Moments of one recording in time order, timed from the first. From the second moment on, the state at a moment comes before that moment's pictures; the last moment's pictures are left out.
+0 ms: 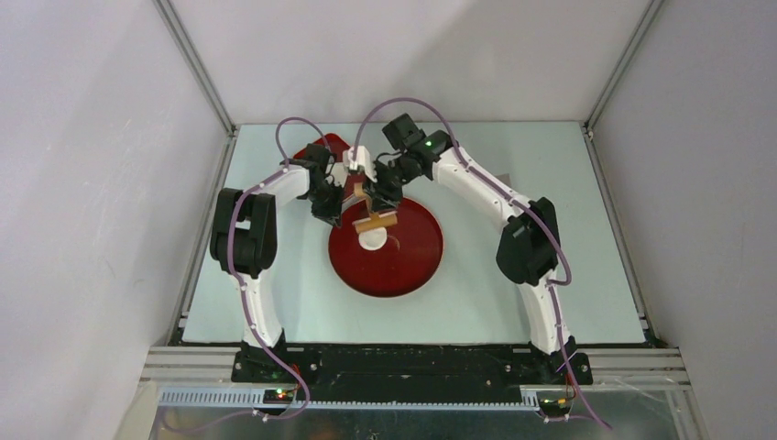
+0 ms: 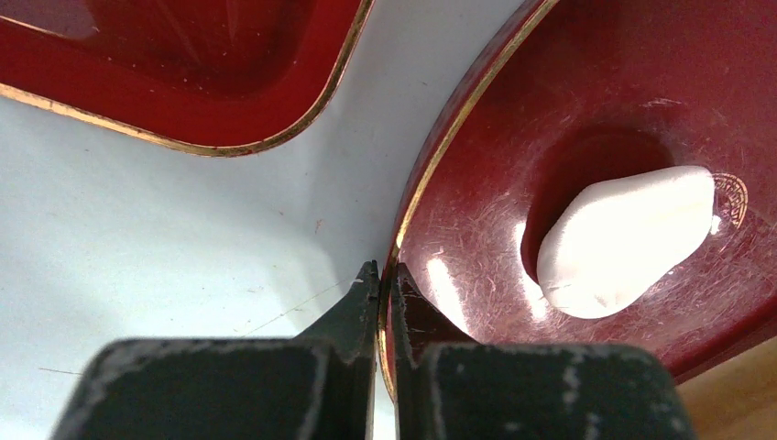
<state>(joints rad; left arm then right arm) -0.20 2.00 1.41 -0.70 0.27 0.08 0.70 2.13 2.05 -0.93 -0.70 -0.79</state>
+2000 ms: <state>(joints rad) -0.19 2.00 1.41 -0.70 0.27 0.08 0.81 1.83 1.33 -0.32 -0.54 -0.82</state>
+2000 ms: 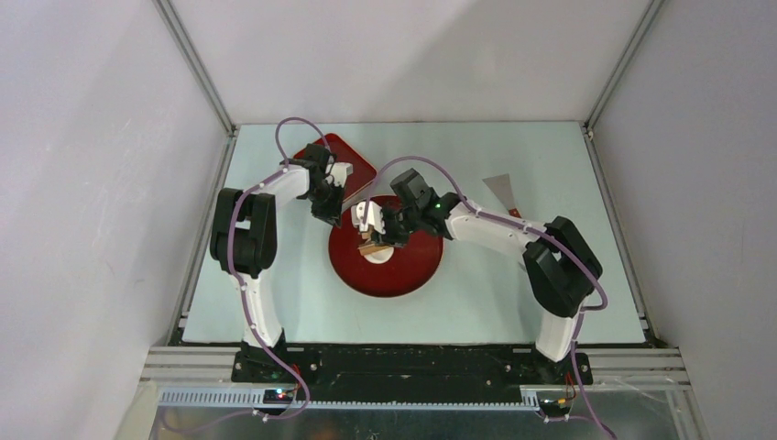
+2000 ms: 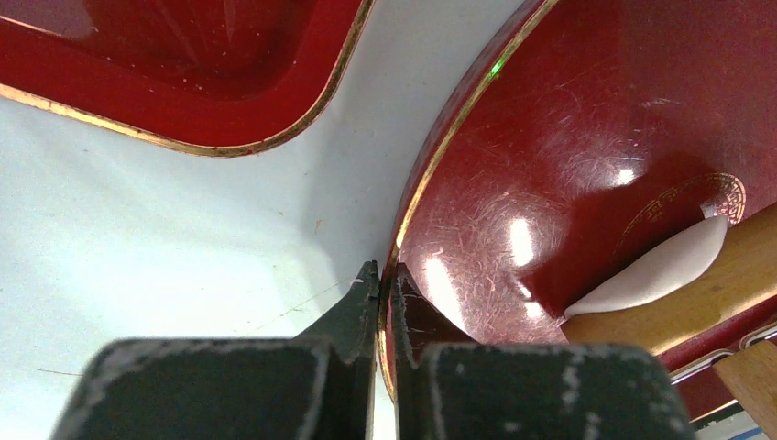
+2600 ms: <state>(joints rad) -0.19 2.00 1.41 -0.70 0.27 0.08 0.82 1.78 1.28 -0.29 -0.52 -0.74</state>
